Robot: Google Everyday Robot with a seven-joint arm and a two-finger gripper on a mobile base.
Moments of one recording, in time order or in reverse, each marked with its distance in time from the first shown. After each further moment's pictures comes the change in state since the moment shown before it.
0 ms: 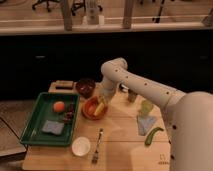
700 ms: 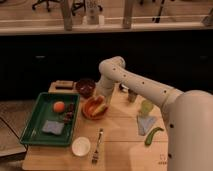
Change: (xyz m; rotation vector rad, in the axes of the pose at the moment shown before) arm -0.002 -0.016 -0.004 0.012 0.003 -0.030
